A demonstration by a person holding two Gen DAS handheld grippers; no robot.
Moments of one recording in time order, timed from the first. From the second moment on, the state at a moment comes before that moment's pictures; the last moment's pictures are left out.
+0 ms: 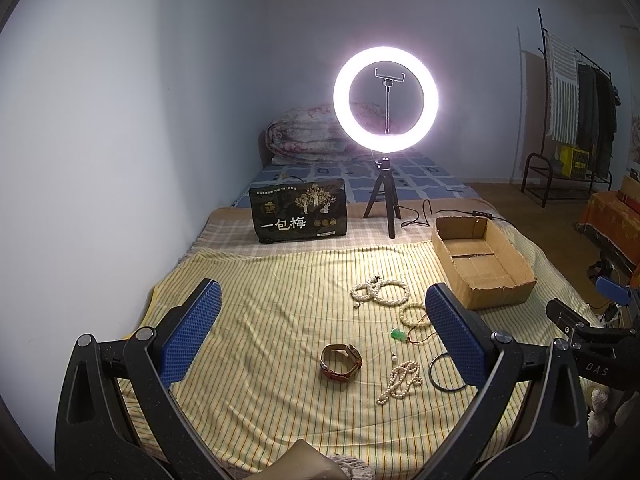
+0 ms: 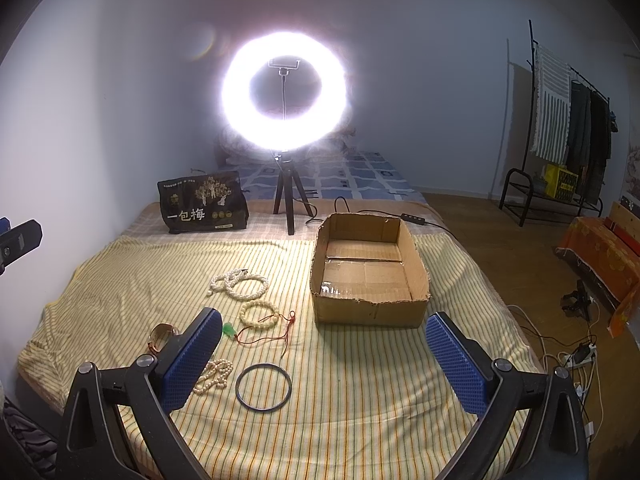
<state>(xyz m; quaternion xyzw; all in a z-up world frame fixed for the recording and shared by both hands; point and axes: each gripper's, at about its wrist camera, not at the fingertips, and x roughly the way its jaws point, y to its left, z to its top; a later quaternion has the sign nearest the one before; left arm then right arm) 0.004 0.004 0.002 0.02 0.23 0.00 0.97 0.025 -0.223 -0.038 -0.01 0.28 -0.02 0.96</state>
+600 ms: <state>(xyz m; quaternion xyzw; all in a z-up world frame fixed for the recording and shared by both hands) 0.008 0.002 -0.008 0.02 0.25 0.01 0.97 0.029 -0.224 -0.040 -0.01 0.30 -0.03 0.95</state>
